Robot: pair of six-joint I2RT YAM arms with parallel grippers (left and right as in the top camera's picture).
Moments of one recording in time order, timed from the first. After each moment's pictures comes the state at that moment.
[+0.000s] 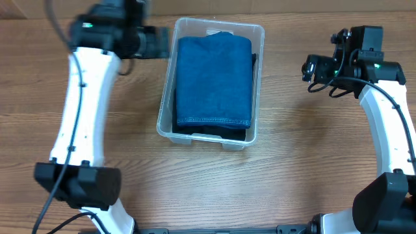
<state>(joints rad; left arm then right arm) -0.10 1.89 2.09 -1.23 0.07 -0.21 -0.10 1.65 1.44 -0.78 -0.15 0.10</state>
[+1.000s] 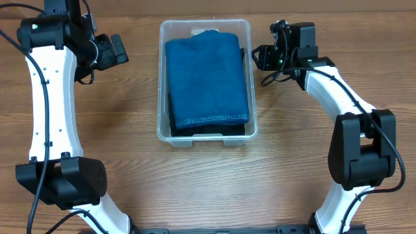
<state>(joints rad) 0.12 1.91 2.09 -1.38 0.12 -0.26 0.11 2.00 1.45 -0.23 -0.41 0.20</state>
